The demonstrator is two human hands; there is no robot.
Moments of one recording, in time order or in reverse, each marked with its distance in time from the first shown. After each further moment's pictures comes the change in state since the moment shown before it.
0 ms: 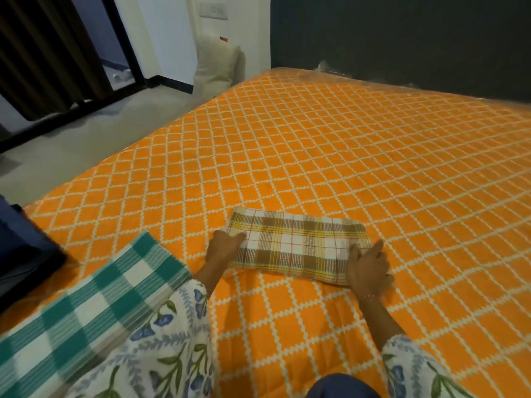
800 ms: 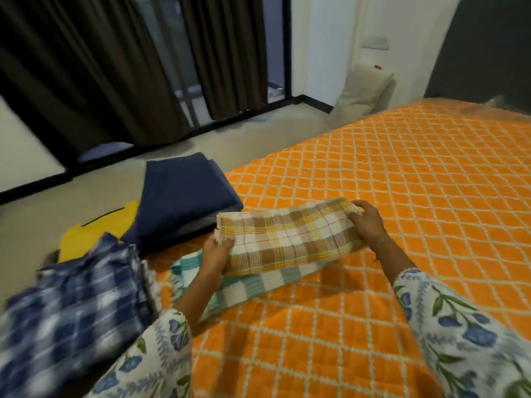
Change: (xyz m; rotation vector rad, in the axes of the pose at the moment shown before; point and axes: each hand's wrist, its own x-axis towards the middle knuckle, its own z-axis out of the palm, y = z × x) left_hand -0.145 -0.180 -0.228 -0.783 0.522 -0.049; right_hand -0.135 -0.239 0.041 0.499 -0.659 -0.605
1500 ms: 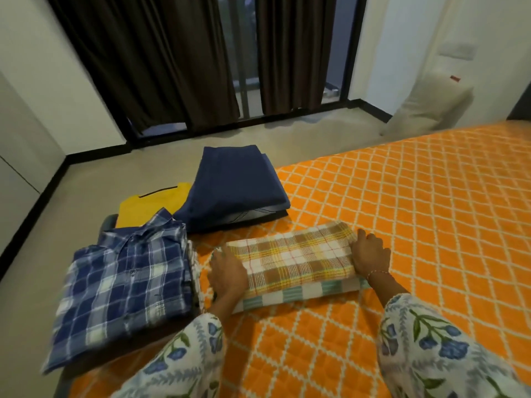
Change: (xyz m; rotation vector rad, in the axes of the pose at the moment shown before) left_hand -0.001 -0.036 -0.050 0.904 0.369 0.015; right_hand -0.008 0.013 0.102 -0.993 -0.134 -0.175
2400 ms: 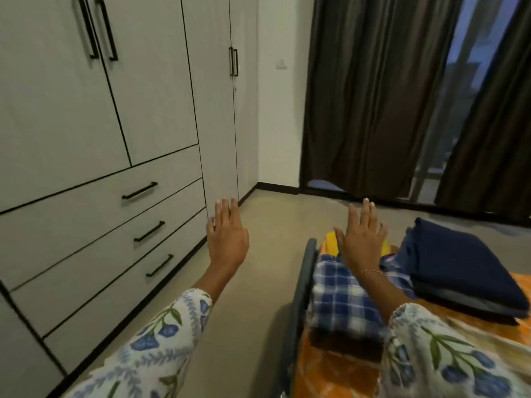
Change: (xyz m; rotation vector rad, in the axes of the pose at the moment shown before) left_hand -0.010 -0.378 -0.339 0.181 0.757 0.001; right_hand -0.248 -0.484 -0.052 0.267 0.591 -0.867
